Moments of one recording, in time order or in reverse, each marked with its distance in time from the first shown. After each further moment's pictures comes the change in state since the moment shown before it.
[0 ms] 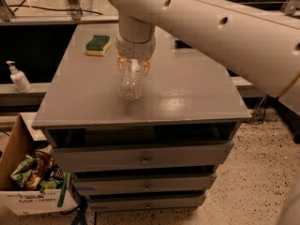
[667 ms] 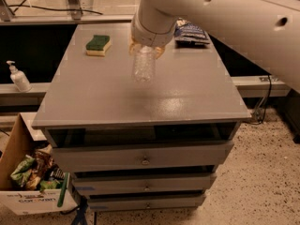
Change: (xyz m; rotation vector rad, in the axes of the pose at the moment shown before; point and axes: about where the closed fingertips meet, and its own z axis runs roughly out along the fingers) arm 0.028 0.022 -0.043 0.098 0.197 -0.086
